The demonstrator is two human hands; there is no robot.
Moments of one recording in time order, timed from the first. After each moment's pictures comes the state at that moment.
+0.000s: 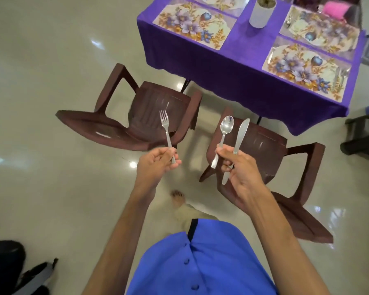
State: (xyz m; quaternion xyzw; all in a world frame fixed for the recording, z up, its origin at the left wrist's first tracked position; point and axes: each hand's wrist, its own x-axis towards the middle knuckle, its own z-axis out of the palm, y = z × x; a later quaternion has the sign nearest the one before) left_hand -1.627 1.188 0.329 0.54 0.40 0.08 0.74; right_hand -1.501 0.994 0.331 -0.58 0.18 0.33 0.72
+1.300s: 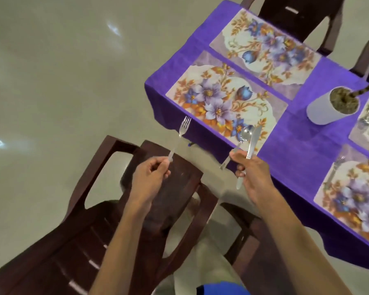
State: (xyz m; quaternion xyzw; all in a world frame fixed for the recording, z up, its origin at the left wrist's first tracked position) left_hand -1.166 1.526 0.250 0.57 0.51 0.05 0.64; right_hand -0.974 1.342 0.252 -0.67 0.20 0.35 0.62
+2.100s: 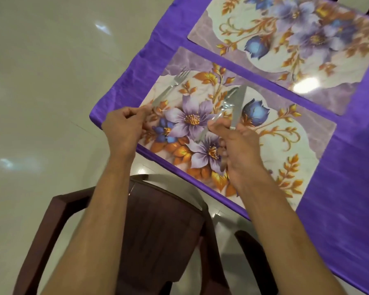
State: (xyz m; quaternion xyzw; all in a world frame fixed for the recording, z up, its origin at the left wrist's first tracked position) left_hand -0.879 1.702 0.083 0.69 0.54 0.15 0.45; right_hand -0.787 1.493 0.127 -0.65 0.18 0.34 0.65
